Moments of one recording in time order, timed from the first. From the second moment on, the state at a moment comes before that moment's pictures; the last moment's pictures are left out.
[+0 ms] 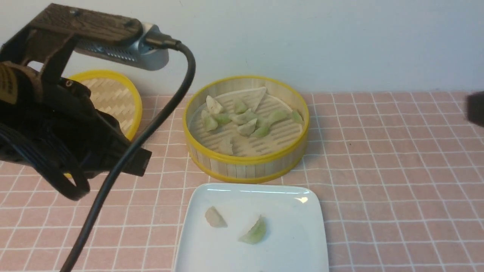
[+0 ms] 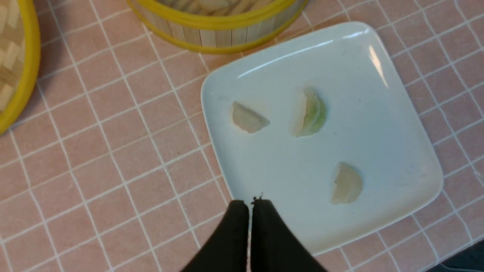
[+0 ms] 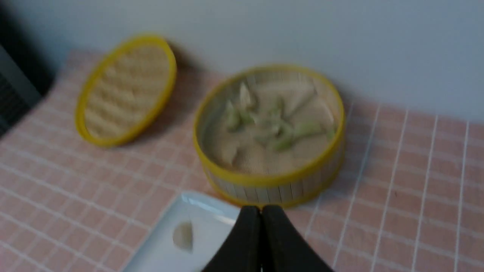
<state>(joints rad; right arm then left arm) 0.60 0.63 -0.91 -0.11 0.76 0.33 -0.56 1.11 -1.22 0.00 1.11 -0.16</state>
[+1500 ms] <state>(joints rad) 0.60 -0.02 -0.35 -0.56 0.43 0.66 -0.56 0.15 -0.49 0.02 0.52 -0.19</state>
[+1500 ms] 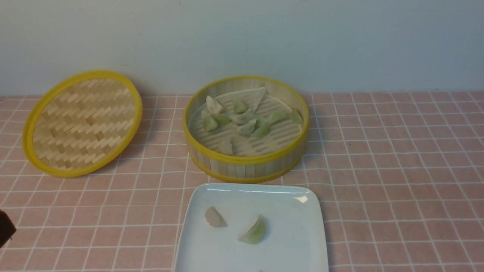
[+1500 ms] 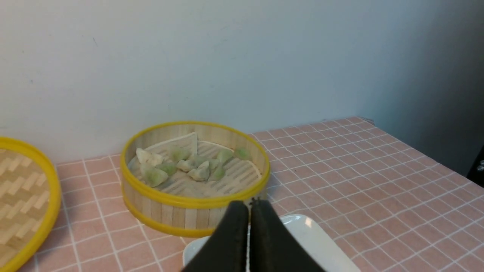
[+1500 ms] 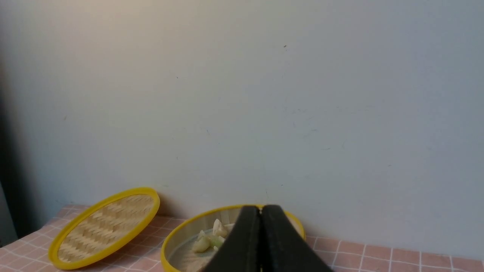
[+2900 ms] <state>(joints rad) 0.60 -0.02 -0.35 -0.57 0.43 0.66 -0.04 -0.01 0.03 -0.02 0.39 0.02</state>
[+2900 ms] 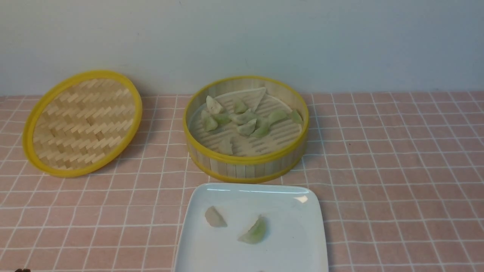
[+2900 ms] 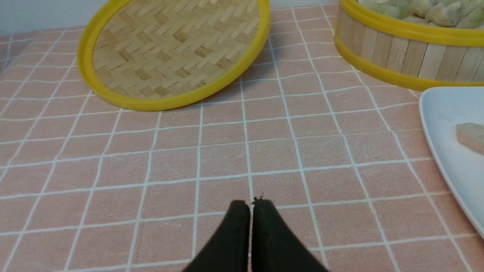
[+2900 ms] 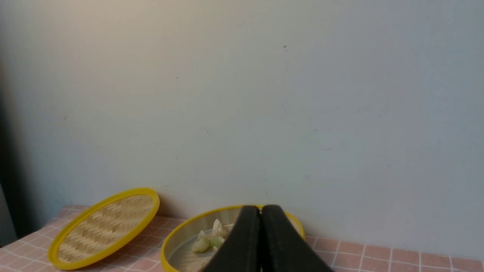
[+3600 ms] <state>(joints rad) 0.58 -0.02 -0.30 0.05 0.30 0.06 -0.04 -0.01 0.03 -0.02 0.39 0.02</state>
